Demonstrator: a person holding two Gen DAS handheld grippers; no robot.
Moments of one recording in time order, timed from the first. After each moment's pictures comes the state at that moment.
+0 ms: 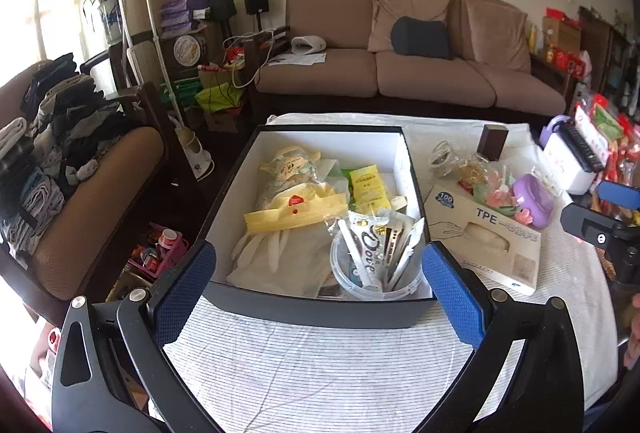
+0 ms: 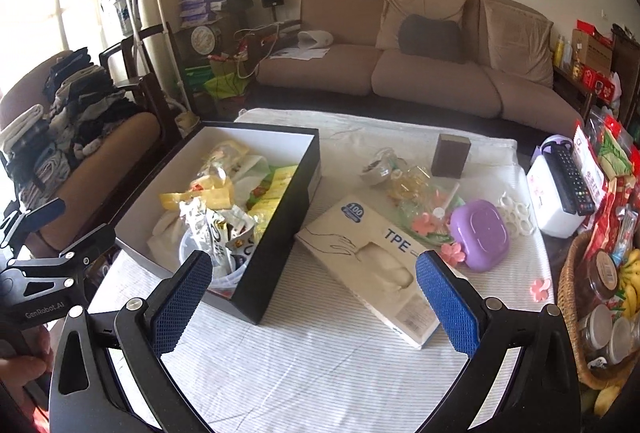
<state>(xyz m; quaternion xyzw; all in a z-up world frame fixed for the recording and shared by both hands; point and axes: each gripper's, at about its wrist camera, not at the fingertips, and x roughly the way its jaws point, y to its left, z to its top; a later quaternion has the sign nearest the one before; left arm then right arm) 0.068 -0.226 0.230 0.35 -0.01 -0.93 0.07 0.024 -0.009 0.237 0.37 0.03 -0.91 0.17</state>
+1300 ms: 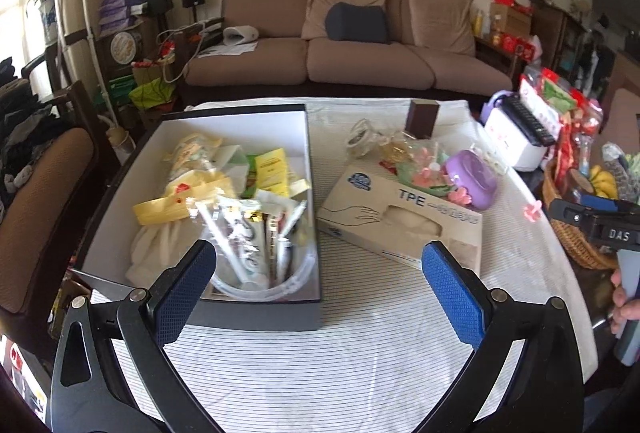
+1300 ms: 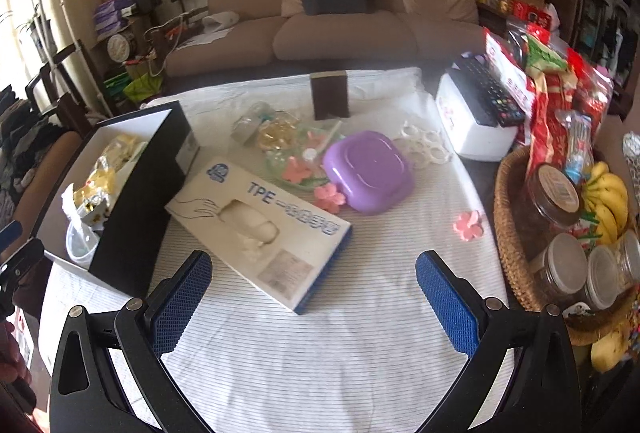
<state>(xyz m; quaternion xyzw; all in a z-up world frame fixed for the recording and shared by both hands) 0.041 -0.120 0.186 0.37 0.00 -0.93 -0.06 0.008 0.164 0.173 0.42 -0.04 -0.91 0.03</state>
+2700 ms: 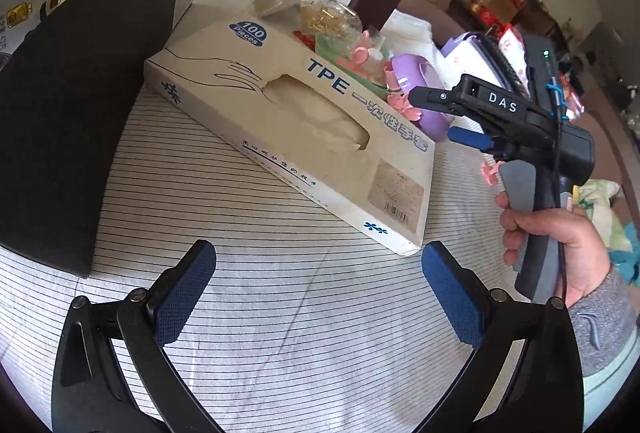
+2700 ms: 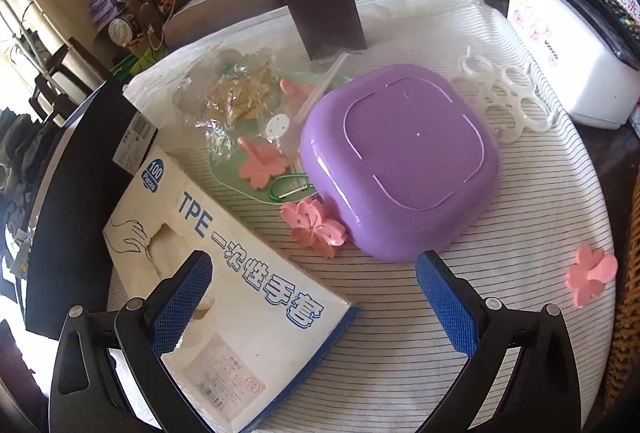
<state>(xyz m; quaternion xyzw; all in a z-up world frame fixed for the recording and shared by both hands) -0.012 -0.044 0.038 0.51 0.16 -0.83 -0.16 -0.146 0.189 0.040 0.50 -0.10 -0.85 0.12</state>
